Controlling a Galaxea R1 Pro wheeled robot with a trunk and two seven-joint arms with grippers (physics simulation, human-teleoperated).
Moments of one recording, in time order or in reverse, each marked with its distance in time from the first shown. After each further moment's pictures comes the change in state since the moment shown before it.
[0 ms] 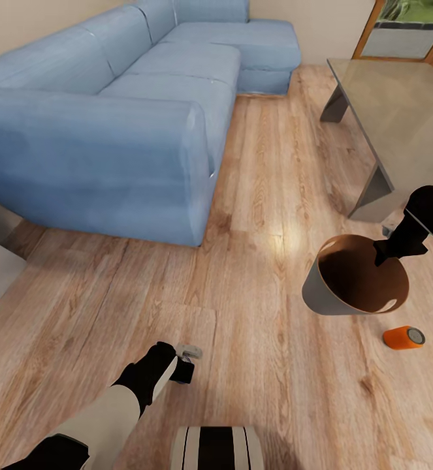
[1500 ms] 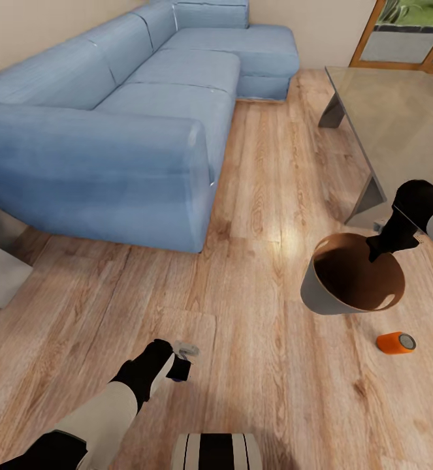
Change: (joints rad) left arm -0.014 0.014 0.009 0.004 -0.004 0.014 0.005; right arm -0.015 0.048 0.055 -0.008 0.050 0.001 0.040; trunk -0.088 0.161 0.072
